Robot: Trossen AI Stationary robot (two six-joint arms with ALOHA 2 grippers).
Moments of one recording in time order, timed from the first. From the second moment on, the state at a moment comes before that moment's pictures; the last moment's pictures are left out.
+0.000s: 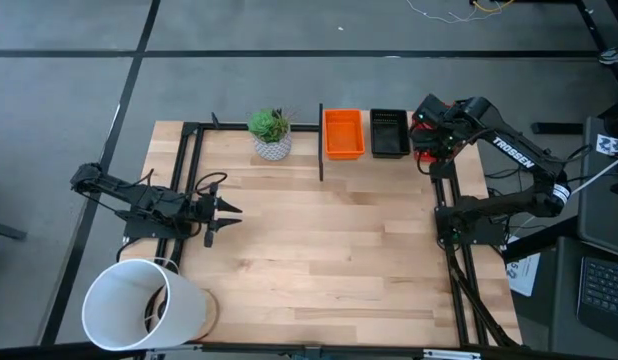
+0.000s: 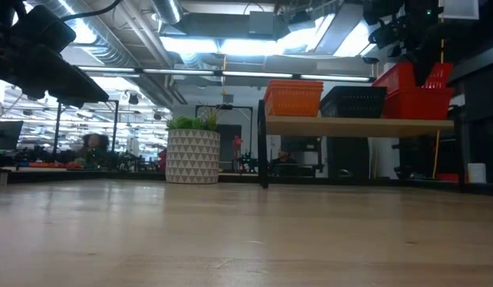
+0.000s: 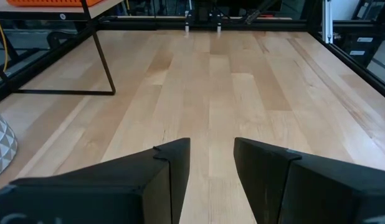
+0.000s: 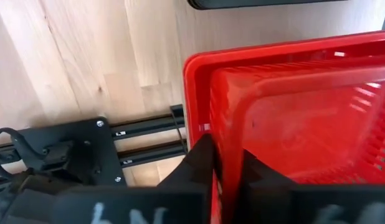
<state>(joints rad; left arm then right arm) -0.33 0.12 0.08 -0.17 -0.40 -0.10 -0.70 1.23 1.35 -1.57 0.23 -0.61</state>
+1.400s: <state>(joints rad) -0.33 0.12 0.08 -0.17 -0.40 -0.10 -0.63 1.01 1.59 -1.43 -0.29 -0.18</state>
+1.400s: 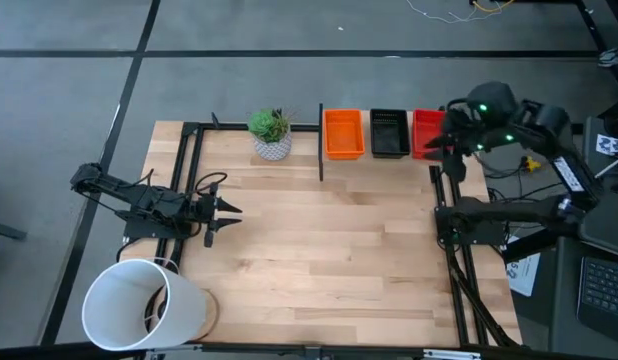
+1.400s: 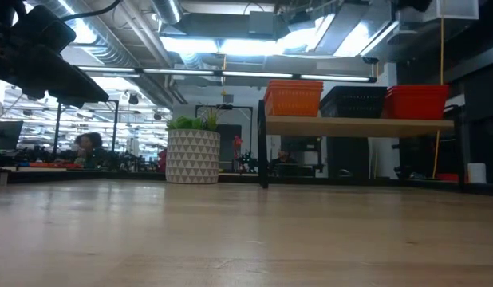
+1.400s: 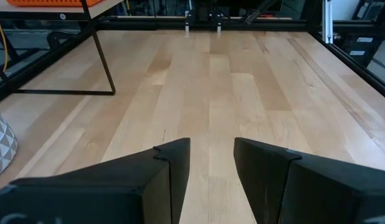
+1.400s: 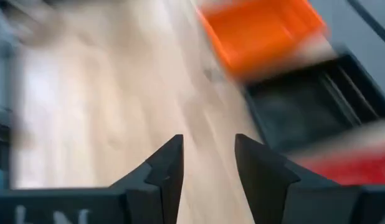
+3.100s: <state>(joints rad) -0.33 0.12 0.08 -0.17 -0.40 -0.10 -0.18 0.19 0.09 0.14 -0.08 0.15</state>
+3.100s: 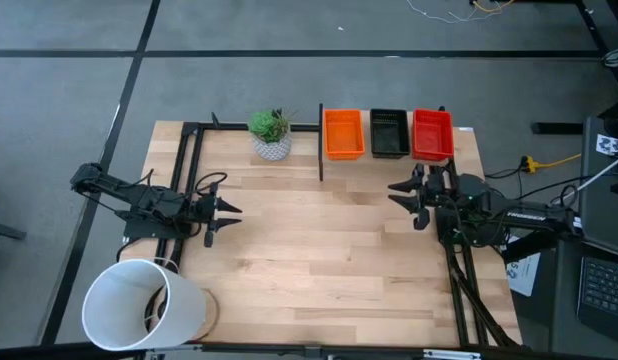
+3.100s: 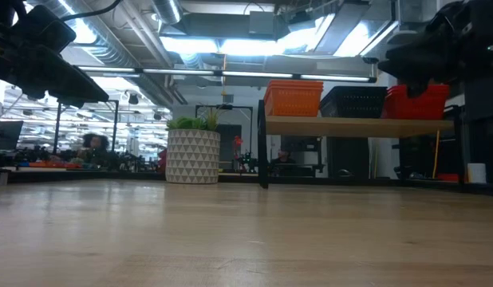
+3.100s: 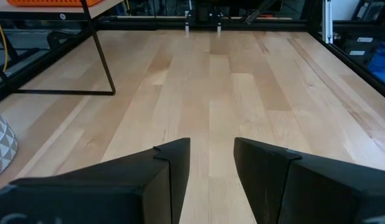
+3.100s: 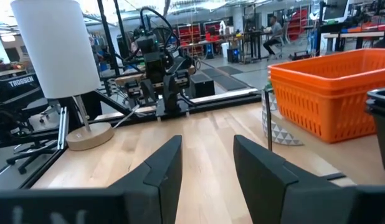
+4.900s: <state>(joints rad) -0.33 0.12 0.08 -0.17 -0.40 -0.10 -0.18 0.18 0.09 0.13 -0.08 0.15</state>
